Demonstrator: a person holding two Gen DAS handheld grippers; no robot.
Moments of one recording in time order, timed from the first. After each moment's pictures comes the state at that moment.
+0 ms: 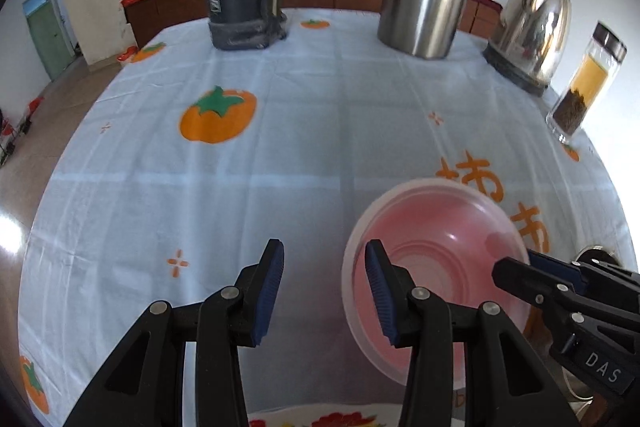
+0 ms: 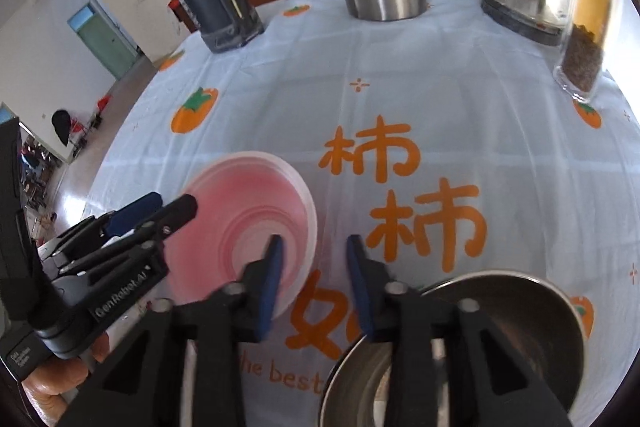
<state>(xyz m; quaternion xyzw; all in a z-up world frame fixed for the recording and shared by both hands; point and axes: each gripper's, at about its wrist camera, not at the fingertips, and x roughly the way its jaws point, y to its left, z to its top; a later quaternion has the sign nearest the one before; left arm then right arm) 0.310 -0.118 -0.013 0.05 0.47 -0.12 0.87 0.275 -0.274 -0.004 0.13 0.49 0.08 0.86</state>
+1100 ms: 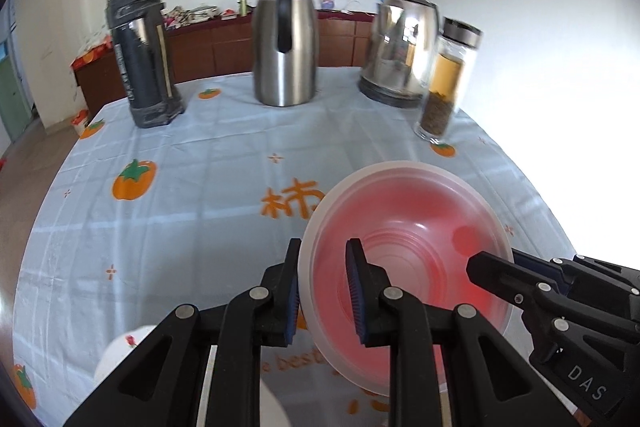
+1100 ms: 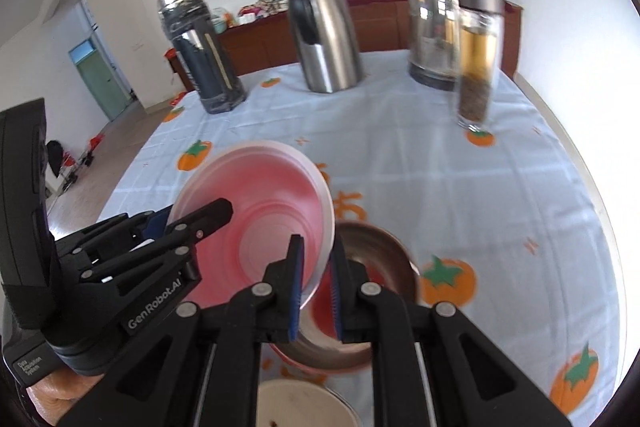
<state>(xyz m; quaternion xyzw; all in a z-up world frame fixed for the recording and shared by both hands) 0.202 -0.216 0.058 0.07 0.39 -0.23 0.89 0.148 -0.345 0.069 0.13 0.39 0.02 0.91</state>
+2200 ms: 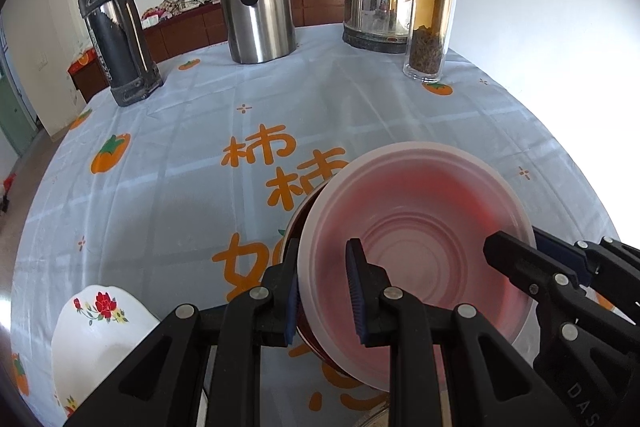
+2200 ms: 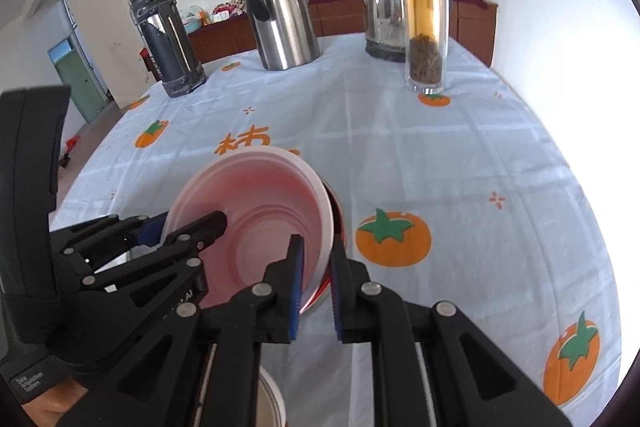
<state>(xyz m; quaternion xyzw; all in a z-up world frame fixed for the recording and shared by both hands) 0.183 -0.253 0.001 0.12 0.41 -0.21 0.88 0.121 -0.365 0.018 0.10 0.38 -0.03 0.92</state>
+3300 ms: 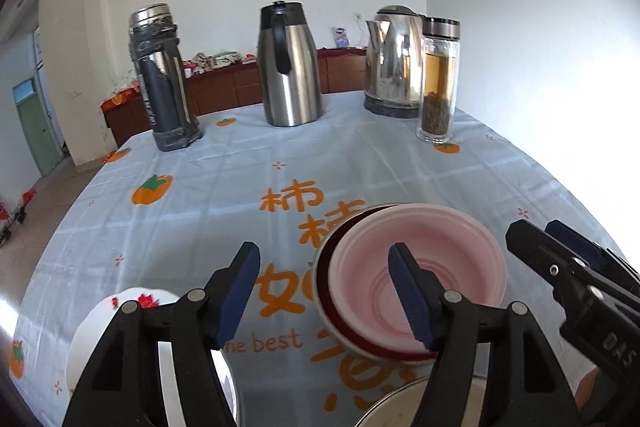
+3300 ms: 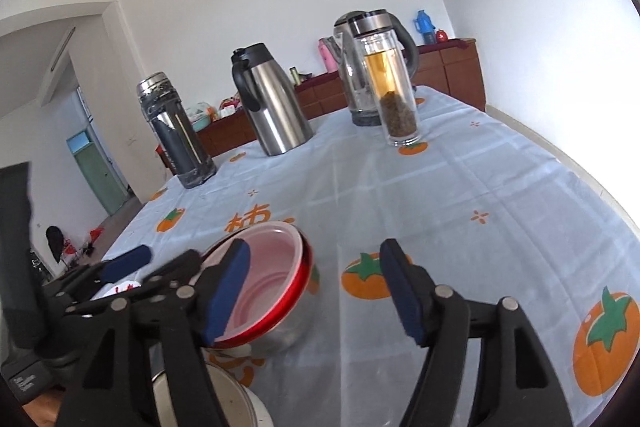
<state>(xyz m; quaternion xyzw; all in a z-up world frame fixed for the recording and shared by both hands) 0.141 -0.227 0.024 0.09 0.29 -0.18 0.94 0.077 -0.396 0.009 0.19 0.21 -0.04 0.96</state>
